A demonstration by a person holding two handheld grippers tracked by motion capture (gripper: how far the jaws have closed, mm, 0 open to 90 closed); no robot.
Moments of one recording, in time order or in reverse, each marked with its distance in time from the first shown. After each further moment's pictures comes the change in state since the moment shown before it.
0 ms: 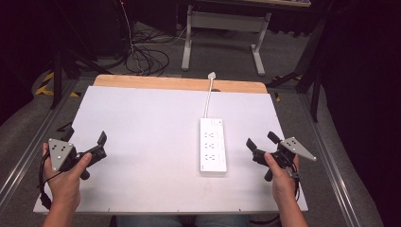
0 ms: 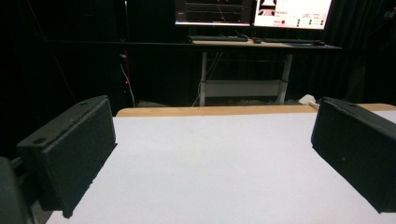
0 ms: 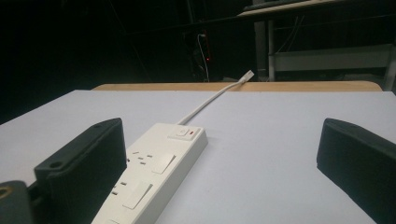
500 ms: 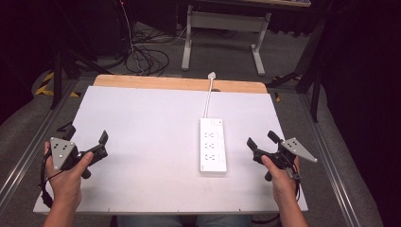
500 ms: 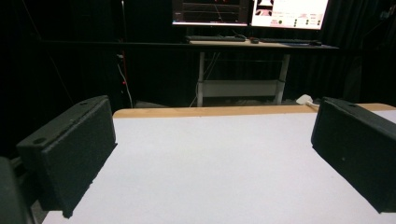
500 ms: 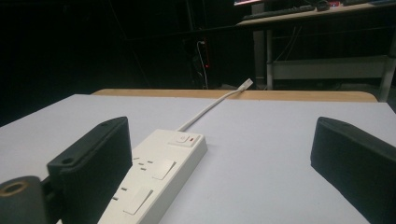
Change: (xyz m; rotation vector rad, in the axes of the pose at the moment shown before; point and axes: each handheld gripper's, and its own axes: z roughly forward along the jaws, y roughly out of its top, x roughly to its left) left arm -0.002 0.000 0.003 0.000 -0.012 0.004; right arm 0.003 0.002 -0.004 -0.025 -0.006 -0.019
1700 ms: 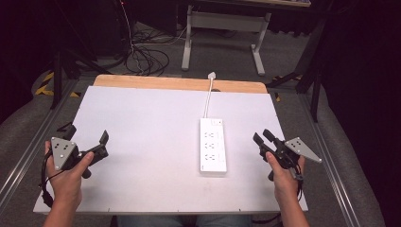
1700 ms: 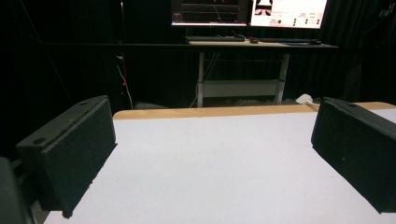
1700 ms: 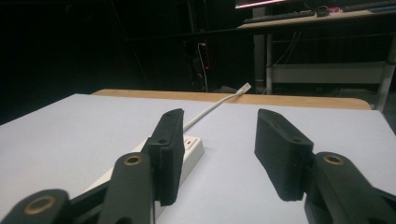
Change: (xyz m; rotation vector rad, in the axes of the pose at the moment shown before) left arm -0.001 0.000 0.001 -0.002 -0.003 0.009; right arm -0.003 0.007 -0.007 -0.008 0.003 -0.025
